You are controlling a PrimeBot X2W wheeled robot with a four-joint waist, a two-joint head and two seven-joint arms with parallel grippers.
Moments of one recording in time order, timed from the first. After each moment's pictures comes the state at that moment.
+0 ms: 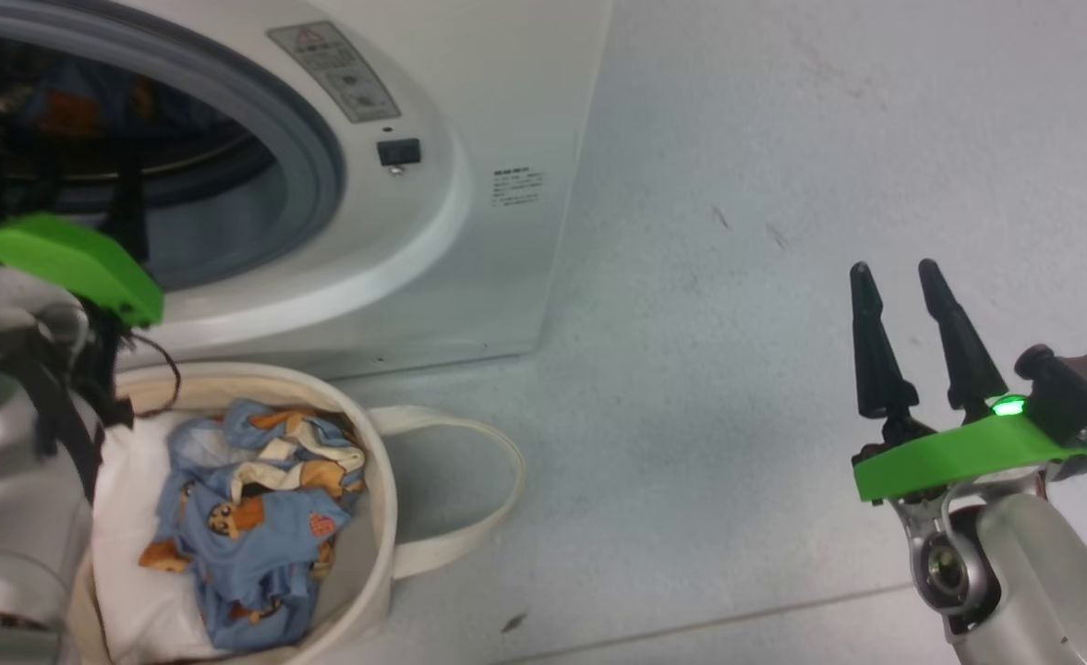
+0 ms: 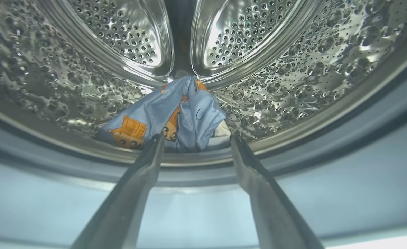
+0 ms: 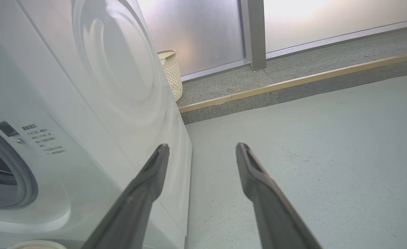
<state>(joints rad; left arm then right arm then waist) -1.09 0.28 -0.25 1.29 -0.53 -0.12 -0.25 -0.29 -0.26 0.25 0.13 0.55 0.13 -0.25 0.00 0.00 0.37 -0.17</state>
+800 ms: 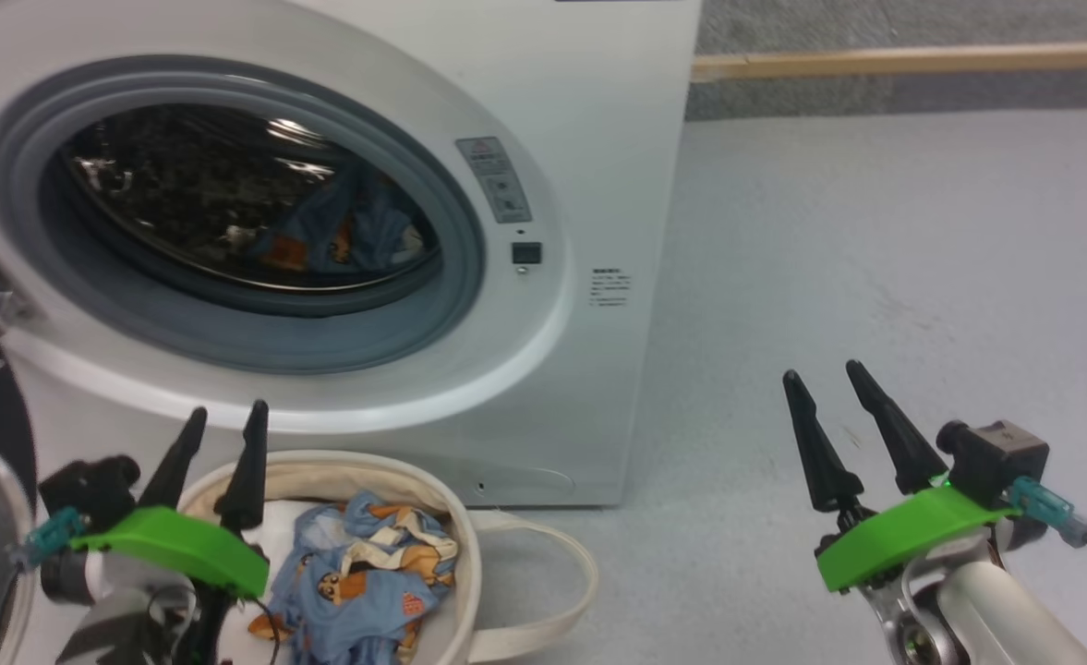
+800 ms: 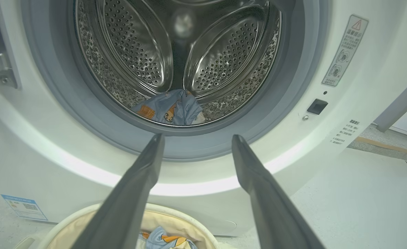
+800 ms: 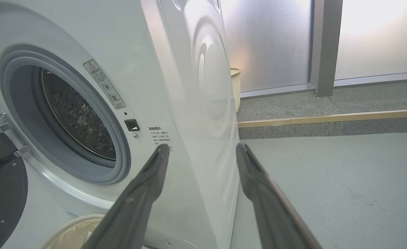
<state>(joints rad) -0.41 0.25 -0.18 0.70 -0.57 -0.12 -0.25 -0.24 -0.31 0.42 0.21 0.59 0.13 -0.25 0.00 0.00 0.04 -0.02</state>
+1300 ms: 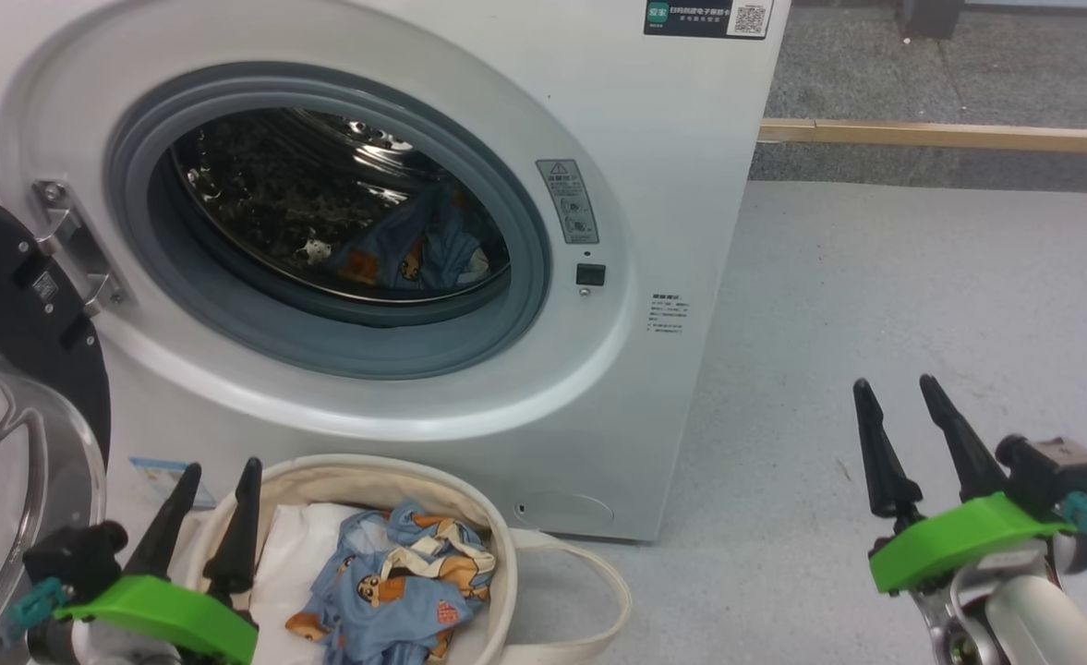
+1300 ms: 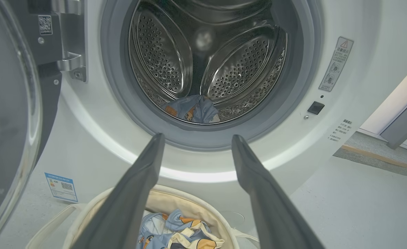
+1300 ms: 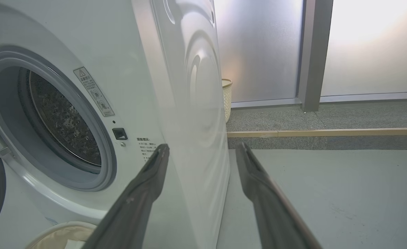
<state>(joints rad) -0.24 0.29 -0.17 0.54 -0.59 -0.12 -0.25 -0.19 -0.31 0.29 0.26 0.52 0.13 -0.25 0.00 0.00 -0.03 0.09</state>
